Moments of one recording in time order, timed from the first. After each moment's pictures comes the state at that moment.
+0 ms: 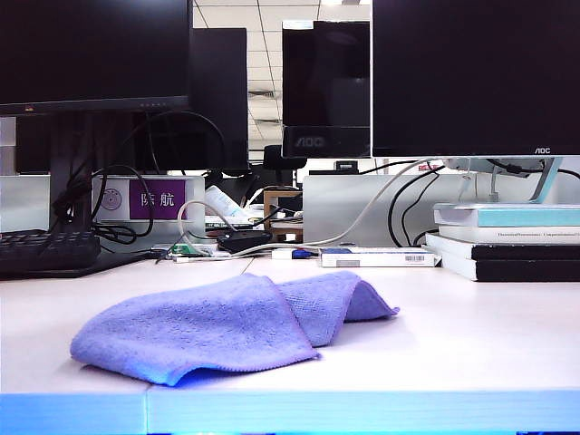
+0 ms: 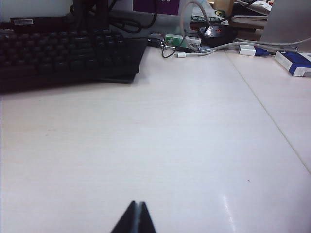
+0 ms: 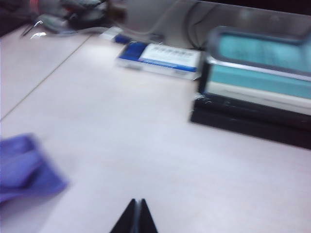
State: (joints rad) left arm -0.09 0.00 0.01 -0.17 -0.02 -0.06; right arm 0.35 0.38 0.44 -0.33 0.13 -0.01
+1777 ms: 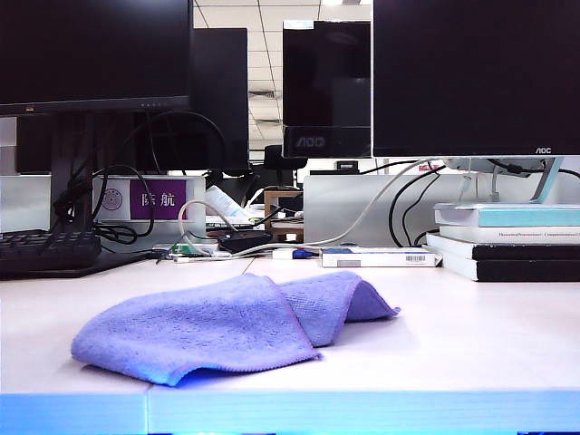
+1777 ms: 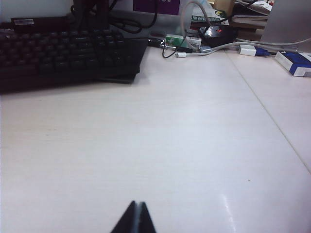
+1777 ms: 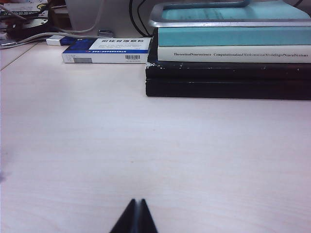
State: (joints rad) left arm -0.09 0.00 0.01 -0.17 -0.02 -0.06; right arm 0.10 0.00 0.01 -0.18 0.02 0.05
